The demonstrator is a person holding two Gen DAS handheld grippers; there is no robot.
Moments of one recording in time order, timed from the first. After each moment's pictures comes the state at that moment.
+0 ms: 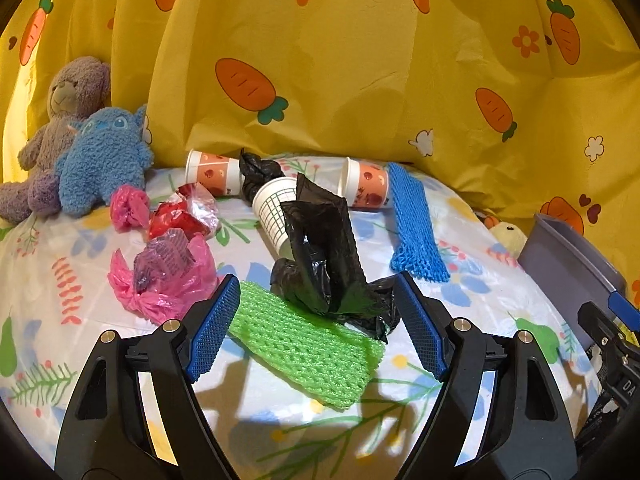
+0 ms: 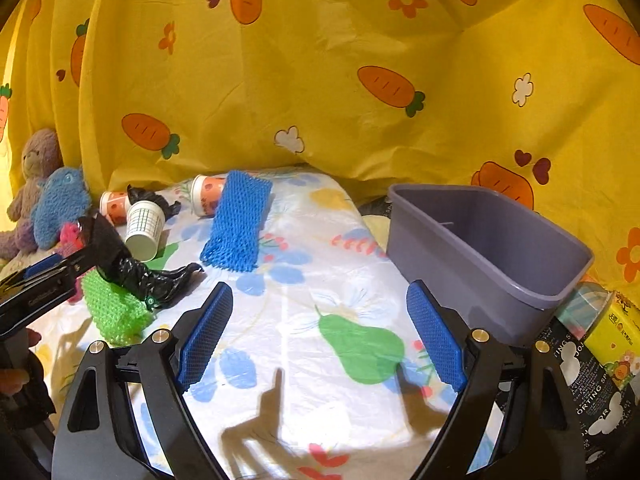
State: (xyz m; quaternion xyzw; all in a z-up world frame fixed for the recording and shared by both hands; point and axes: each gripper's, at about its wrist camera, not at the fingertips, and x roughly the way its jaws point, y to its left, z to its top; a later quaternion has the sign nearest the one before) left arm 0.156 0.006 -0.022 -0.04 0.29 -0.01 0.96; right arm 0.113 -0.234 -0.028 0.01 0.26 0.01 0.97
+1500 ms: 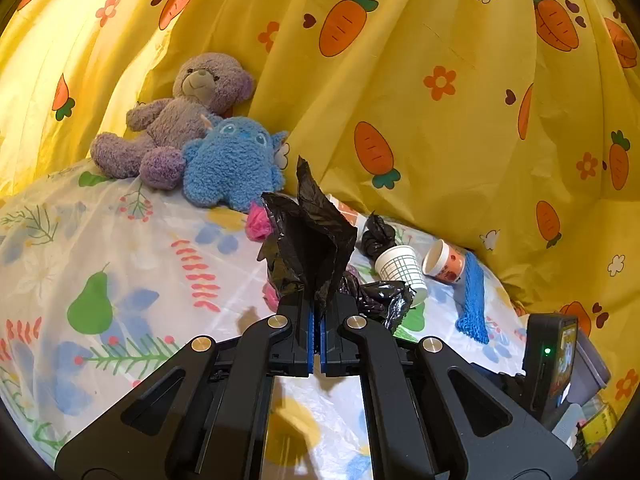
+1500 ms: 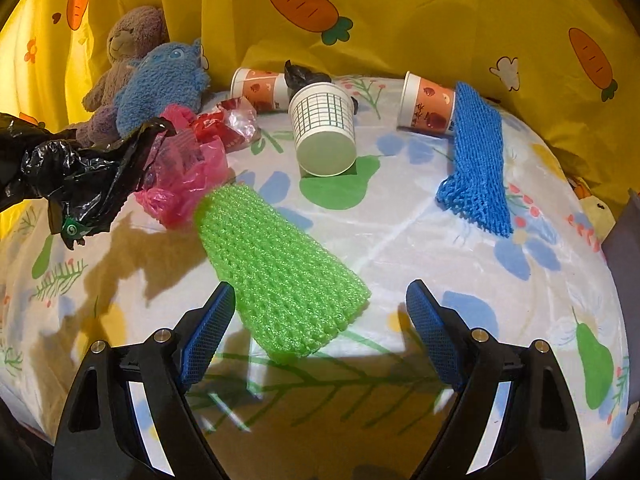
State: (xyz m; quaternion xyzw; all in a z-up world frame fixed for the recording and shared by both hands) left arm 0.055 0.126 0.017 -0.17 0.20 0.12 0.96; right arm 0.179 -0.058 -0.080 -0.06 0.41 0.21 0.89
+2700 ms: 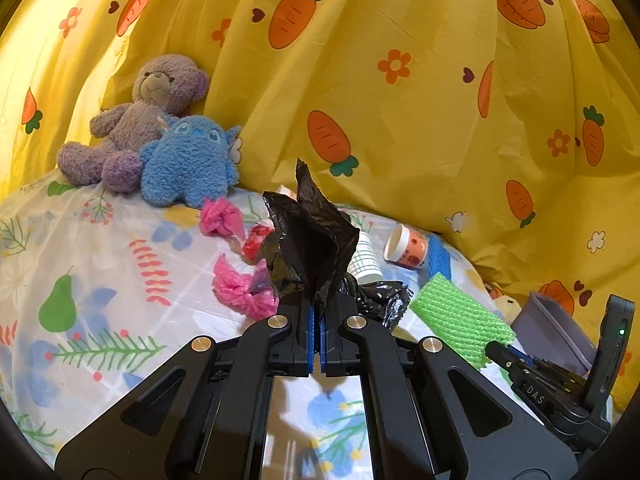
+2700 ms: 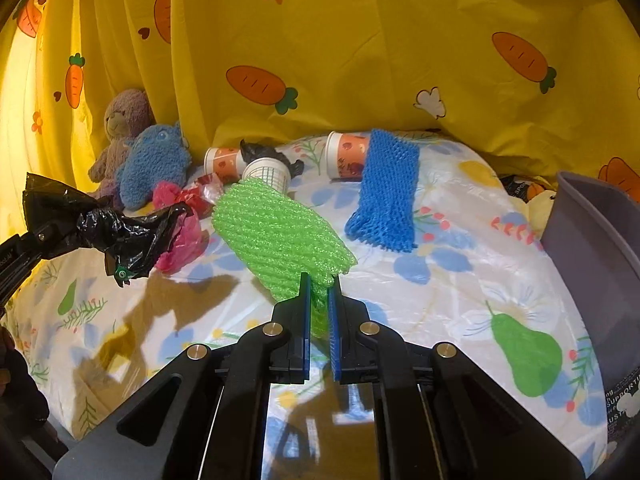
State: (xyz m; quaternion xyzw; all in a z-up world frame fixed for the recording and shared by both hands) left arm 0.068 0.080 0.025 -0.15 0.20 0.06 0.97; right arm 0.140 -0.172 -0.030 0.03 0.30 0.18 0.94
